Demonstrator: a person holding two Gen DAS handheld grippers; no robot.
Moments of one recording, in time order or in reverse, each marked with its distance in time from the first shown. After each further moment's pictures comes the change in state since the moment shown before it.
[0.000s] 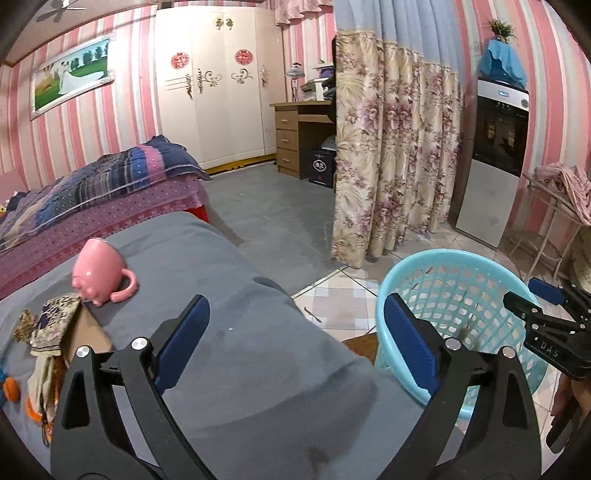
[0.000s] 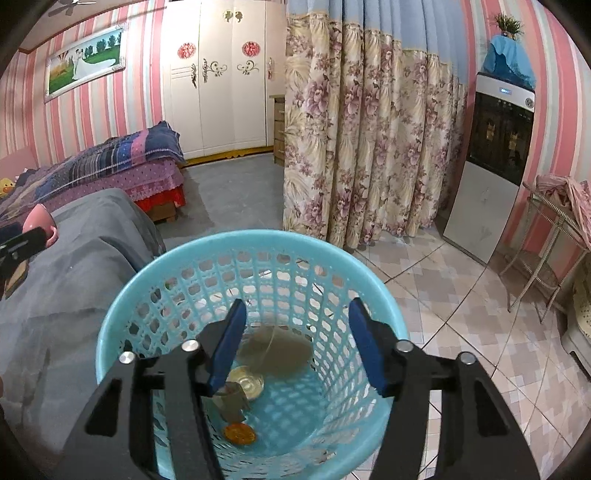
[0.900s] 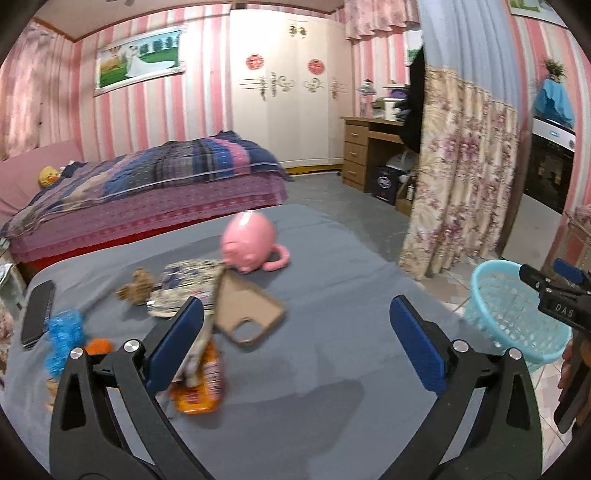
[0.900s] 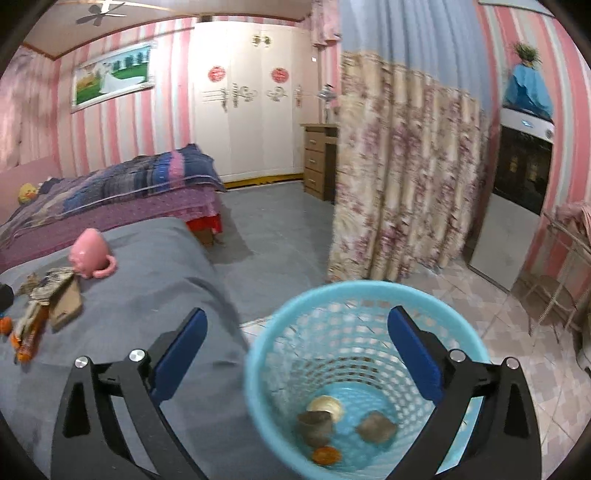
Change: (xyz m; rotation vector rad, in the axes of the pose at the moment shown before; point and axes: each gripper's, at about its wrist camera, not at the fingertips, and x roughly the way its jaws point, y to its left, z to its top) left arm -0.100 0.152 -0.039 -0.145 -0.038 0.200; right arm -0.046 0.123 0.029 -0.042 -0.124 0.106
